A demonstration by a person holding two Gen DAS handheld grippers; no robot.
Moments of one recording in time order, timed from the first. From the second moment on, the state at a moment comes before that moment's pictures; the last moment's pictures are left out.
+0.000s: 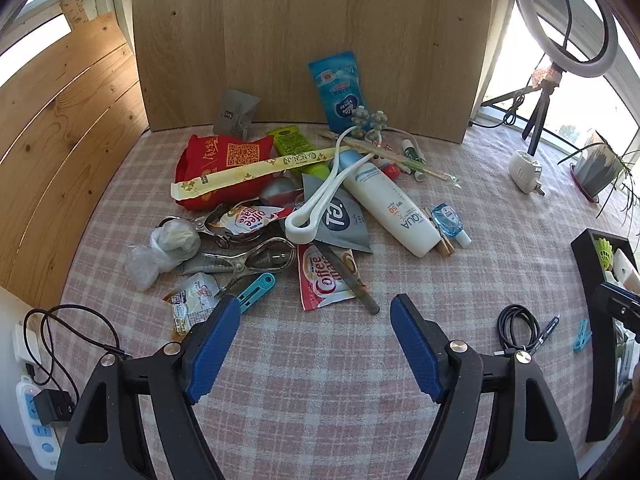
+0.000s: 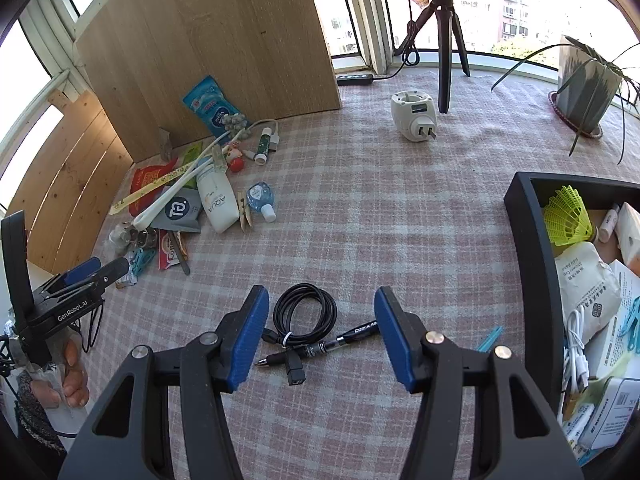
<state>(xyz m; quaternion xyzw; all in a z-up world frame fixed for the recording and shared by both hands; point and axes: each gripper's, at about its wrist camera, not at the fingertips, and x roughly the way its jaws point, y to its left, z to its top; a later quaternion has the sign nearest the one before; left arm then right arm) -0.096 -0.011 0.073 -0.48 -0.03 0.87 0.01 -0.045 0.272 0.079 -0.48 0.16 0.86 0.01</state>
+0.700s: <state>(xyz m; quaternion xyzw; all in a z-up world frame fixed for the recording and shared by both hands) -0.201 0.021 0.020 -0.57 -0.12 0.81 0.05 -0.230 0.215 0.012 -0.57 0.20 0.78 -0.13</state>
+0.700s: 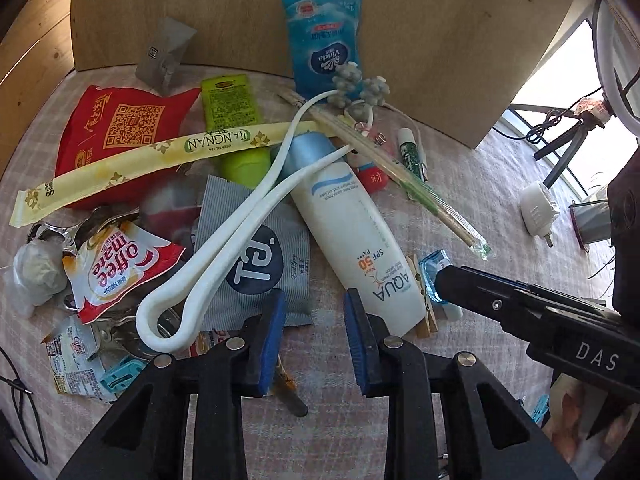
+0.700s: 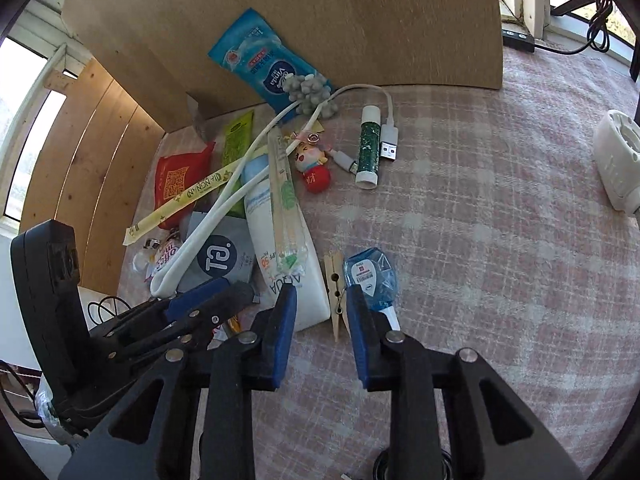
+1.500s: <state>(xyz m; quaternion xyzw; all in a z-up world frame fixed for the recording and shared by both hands) -0.227 0.033 0.020 -0.54 -0.12 0.83 0.09 -0.305 0.179 -0.015 -0.61 0.23 0.74 -0.17</state>
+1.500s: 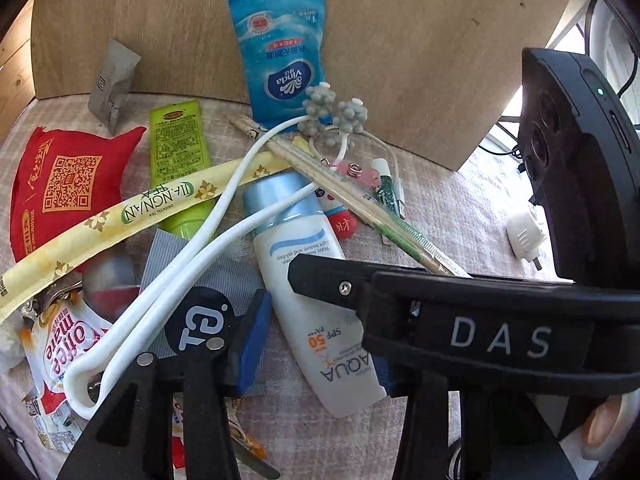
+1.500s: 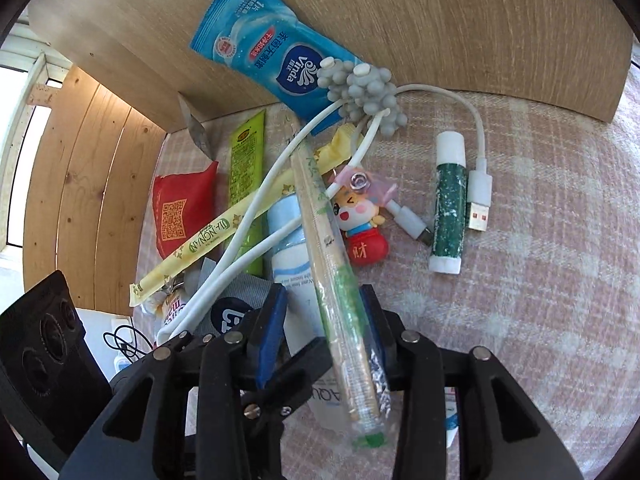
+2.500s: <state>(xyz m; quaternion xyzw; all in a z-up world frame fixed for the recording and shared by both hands) -0.110 0.073 0.027 -0.55 -0.09 0.81 0.19 -0.141 0.200 -0.012 -0.57 0.32 0.75 -0.13</state>
